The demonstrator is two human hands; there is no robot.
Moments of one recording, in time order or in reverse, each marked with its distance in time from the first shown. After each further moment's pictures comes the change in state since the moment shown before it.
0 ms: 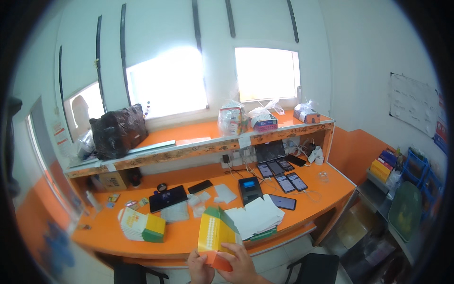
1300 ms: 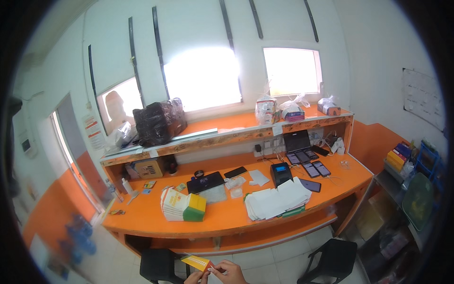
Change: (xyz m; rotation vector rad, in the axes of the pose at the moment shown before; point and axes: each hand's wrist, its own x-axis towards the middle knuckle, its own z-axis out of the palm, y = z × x) left_hand -0.167 0.110 -0.143 1.311 0.205 0.461; right_hand -0.094 -0.151 0.095 0.623 -0.262 0.598
